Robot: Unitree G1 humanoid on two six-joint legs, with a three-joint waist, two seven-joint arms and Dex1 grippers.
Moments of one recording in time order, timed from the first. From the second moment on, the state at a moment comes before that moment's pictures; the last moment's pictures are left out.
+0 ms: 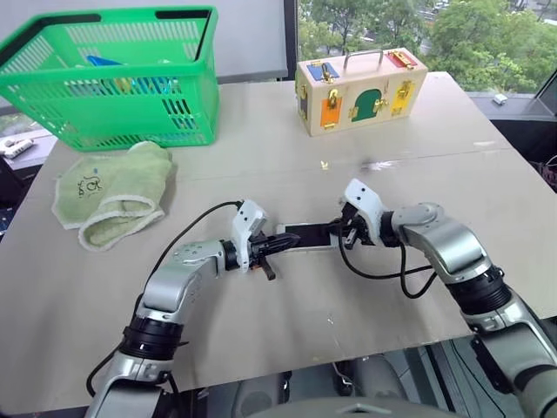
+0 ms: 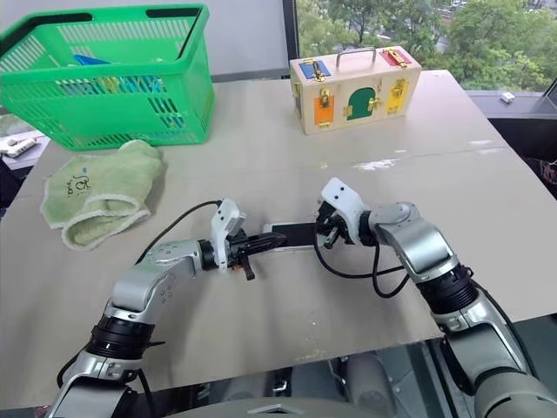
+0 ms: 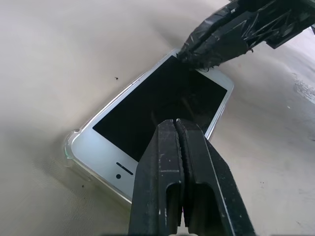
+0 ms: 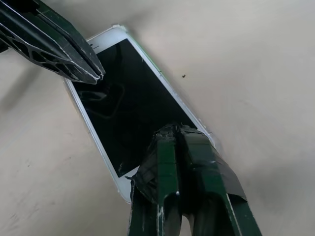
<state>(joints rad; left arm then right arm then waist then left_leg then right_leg) -0.27 0.50 -0.10 -0.07 -0.42 0.58 -0.86 -0.63 -0.42 0.38 -0.06 0.17 0.94 0.82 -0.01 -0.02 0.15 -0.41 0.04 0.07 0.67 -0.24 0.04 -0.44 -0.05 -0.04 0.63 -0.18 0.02</state>
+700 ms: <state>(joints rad) -0.23 0.48 -0.10 -0.10 -0.40 0.58 -0.82 -0.53 -0.50 0.36 -0.07 0.20 0.74 0.96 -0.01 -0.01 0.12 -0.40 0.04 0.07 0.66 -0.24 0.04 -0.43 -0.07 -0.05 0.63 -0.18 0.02</state>
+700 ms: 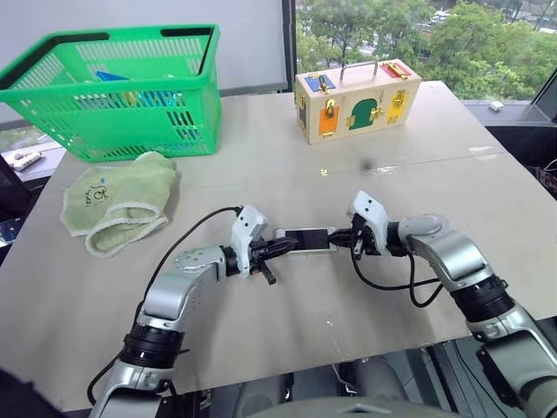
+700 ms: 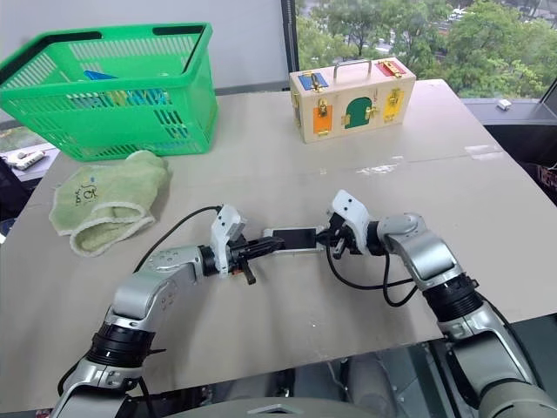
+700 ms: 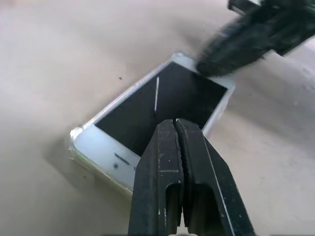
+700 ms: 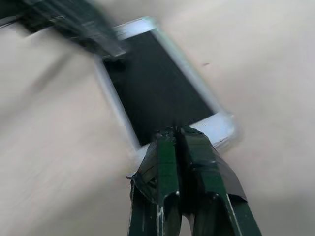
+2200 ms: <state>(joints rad) 0.00 0.54 0.18 -0.38 -0.64 0.57 -0.84 0.01 -0.59 -0.19 -0.53 0.41 0.56 0.79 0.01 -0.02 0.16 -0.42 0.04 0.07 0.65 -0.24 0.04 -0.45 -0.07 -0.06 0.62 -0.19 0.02</state>
